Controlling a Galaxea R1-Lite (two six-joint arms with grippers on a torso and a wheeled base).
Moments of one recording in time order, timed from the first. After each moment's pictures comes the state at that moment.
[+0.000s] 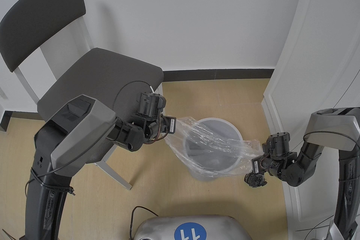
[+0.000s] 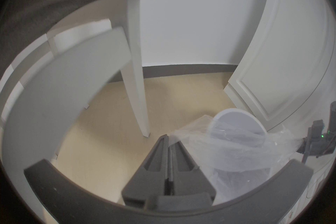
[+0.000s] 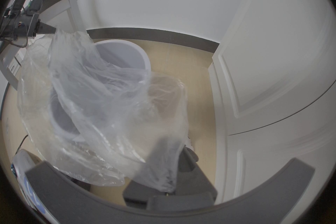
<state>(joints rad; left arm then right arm) -0.47 2.51 -1.57 -0.47 0.13 -0.11 0.28 2.34 -0.68 -1.02 -0.27 -0.05</state>
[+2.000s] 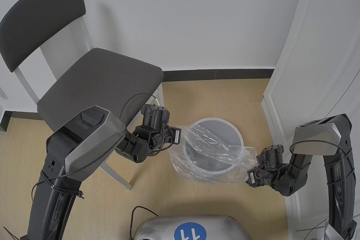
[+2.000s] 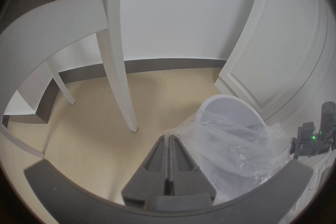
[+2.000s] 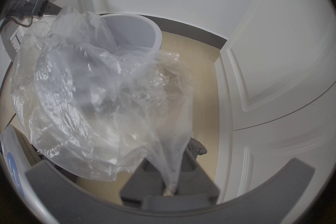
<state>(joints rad) -0.49 2.59 -1.54 -0.59 0.05 -0.10 0.29 2.50 -0.67 -1.15 -0.27 -0.13</state>
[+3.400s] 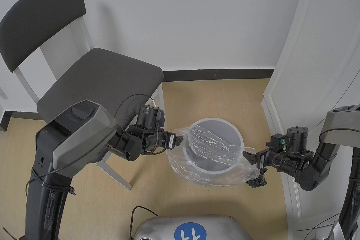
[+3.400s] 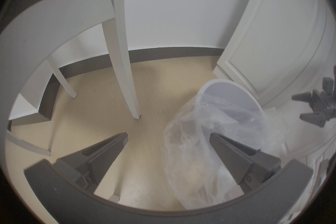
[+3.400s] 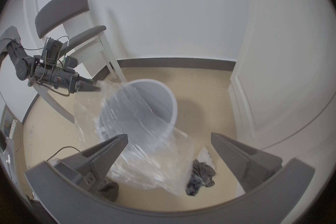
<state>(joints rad) -0.47 2.52 -1.45 -0.49 0.01 -0.06 0.26 2.19 -0.49 -1.27 0.03 -0.04</state>
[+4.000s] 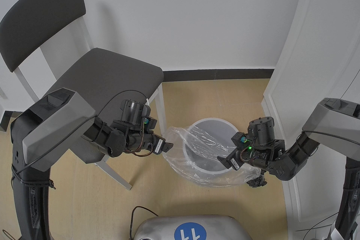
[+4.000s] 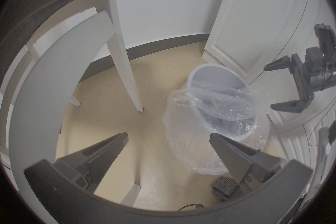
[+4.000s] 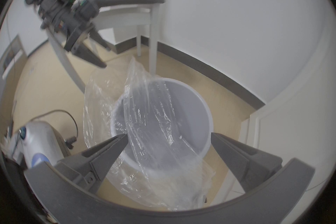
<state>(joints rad) -0.43 2.34 -1.27 -0.40 -0.07 0.14 0.47 2.21 -0.84 -0.83 -0.11 -0.42</state>
